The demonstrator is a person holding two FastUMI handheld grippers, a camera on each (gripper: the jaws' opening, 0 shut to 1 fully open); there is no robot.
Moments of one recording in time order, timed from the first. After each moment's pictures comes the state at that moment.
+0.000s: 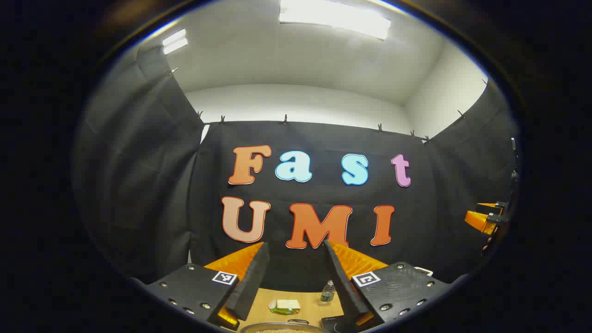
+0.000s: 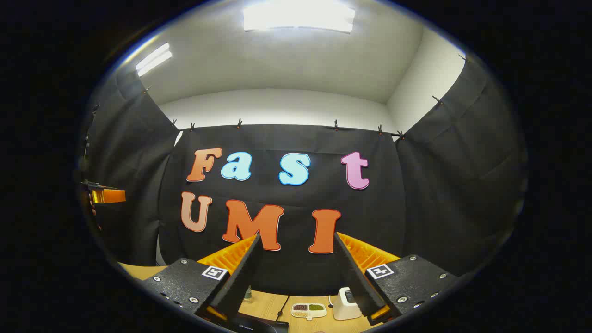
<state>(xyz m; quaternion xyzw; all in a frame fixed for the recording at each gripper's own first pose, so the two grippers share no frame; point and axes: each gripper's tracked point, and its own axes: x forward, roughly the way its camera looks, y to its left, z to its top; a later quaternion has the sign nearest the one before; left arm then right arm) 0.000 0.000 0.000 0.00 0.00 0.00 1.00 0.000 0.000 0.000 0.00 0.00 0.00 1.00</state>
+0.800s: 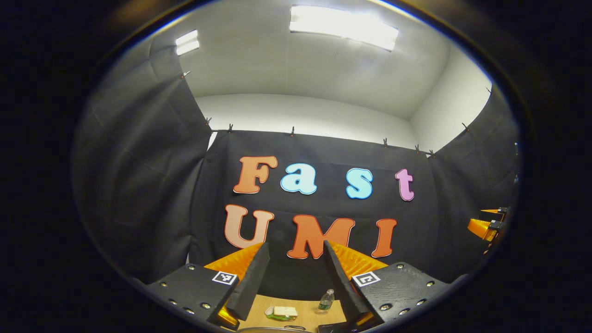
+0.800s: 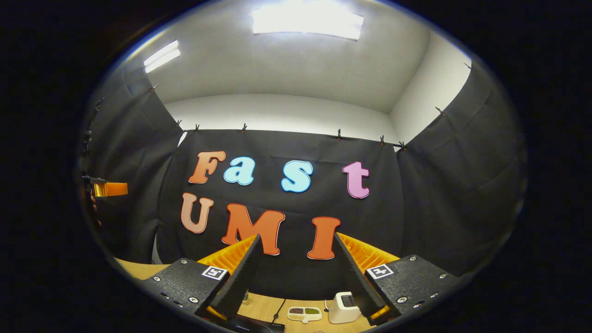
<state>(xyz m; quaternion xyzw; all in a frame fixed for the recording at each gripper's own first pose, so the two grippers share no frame) -0.010 0.014 0.013 -0.02 -0.05 0.02 1.00 -0.008 0.005 0.013 -0.02 -0.02 0.00 1.00</state>
